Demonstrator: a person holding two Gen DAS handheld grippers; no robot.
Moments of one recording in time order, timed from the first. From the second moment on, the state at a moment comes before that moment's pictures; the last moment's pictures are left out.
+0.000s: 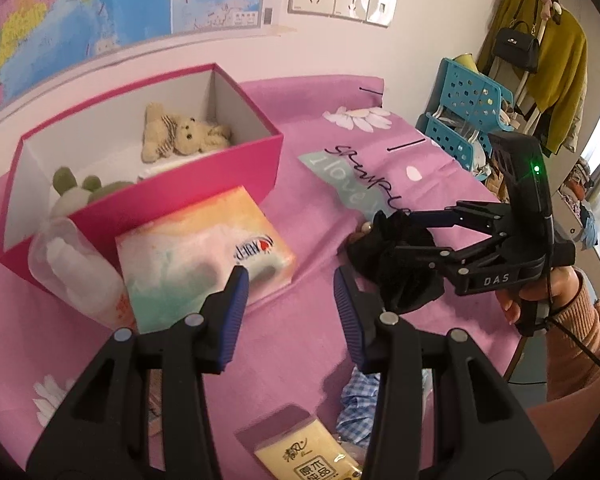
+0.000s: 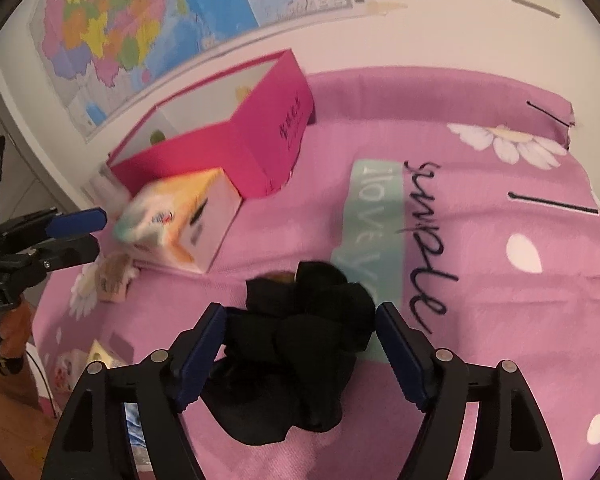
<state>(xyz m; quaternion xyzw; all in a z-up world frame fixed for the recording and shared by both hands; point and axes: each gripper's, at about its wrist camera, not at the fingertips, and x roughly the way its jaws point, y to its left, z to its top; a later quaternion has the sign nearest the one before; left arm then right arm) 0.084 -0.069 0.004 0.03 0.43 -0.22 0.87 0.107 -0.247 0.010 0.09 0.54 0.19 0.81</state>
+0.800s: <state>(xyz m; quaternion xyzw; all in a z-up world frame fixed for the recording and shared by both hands) 0.070 -0.077 -0.035 -0.01 0.49 -0.30 0.82 0.093 -0.199 0.049 0.08 0.48 0.25 0.83</state>
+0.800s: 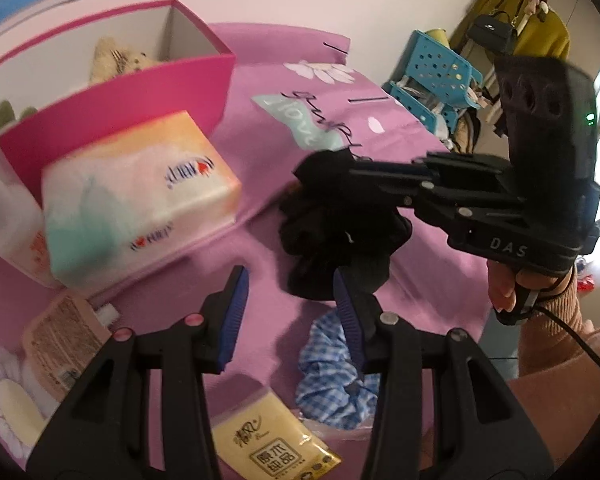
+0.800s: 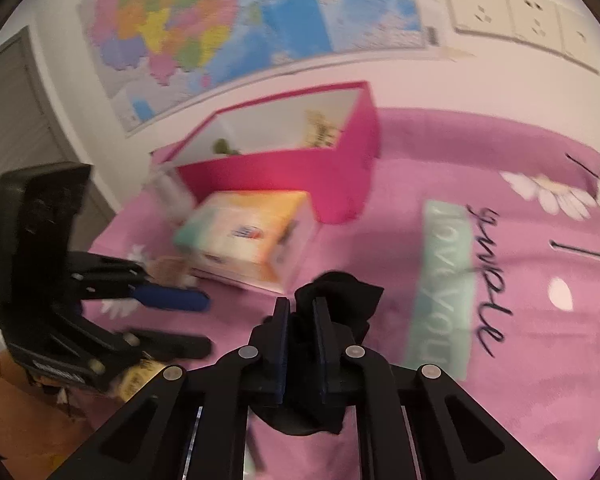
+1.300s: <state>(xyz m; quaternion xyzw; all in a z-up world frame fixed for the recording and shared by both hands) 0.062 -0.068 -0.036 -0.03 0.50 -0.33 0.80 0.095 -0.165 0.071 0.08 0.45 0.32 0.83</state>
